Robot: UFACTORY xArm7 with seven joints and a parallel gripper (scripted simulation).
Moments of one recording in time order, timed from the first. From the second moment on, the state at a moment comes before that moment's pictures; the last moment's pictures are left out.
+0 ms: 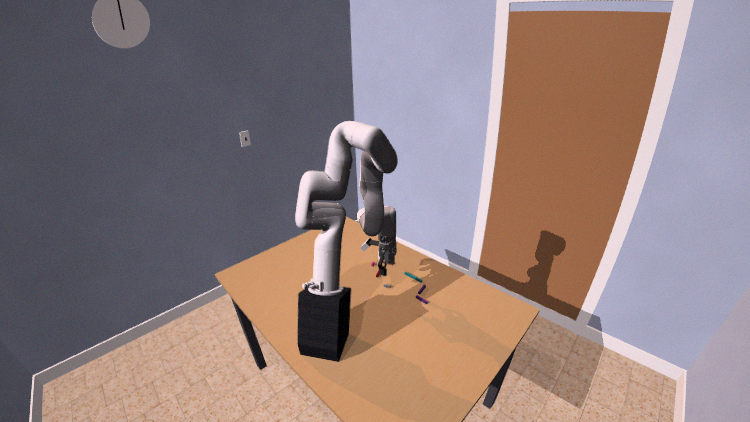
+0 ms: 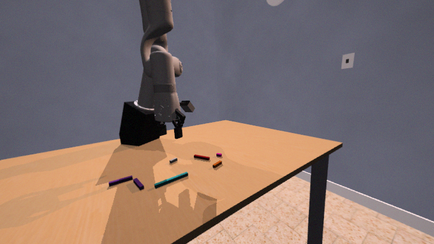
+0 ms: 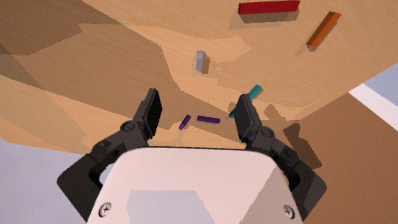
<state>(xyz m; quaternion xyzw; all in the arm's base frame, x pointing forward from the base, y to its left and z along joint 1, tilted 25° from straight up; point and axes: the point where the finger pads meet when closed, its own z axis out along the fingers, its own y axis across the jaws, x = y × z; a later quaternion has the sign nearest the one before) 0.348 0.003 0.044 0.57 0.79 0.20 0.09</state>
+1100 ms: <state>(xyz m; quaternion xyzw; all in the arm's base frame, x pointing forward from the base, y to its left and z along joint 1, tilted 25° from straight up) 0.369 0.020 0.050 0.78 0.59 0.20 0.03</state>
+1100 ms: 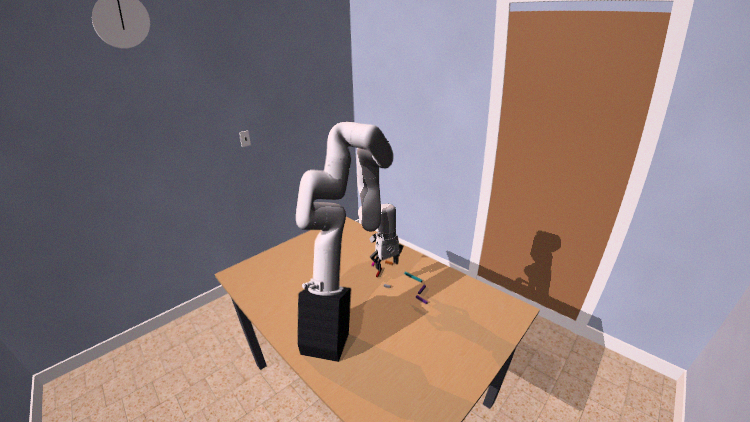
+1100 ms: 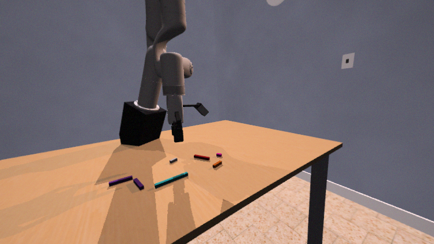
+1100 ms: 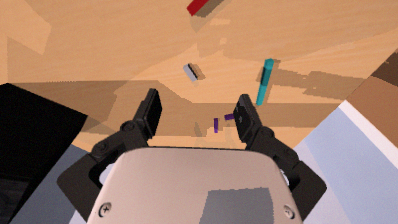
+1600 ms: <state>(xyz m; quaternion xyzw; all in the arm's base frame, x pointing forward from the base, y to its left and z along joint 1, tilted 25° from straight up) 0.383 0.048 0.057 0.88 0.43 0.21 -0.01</state>
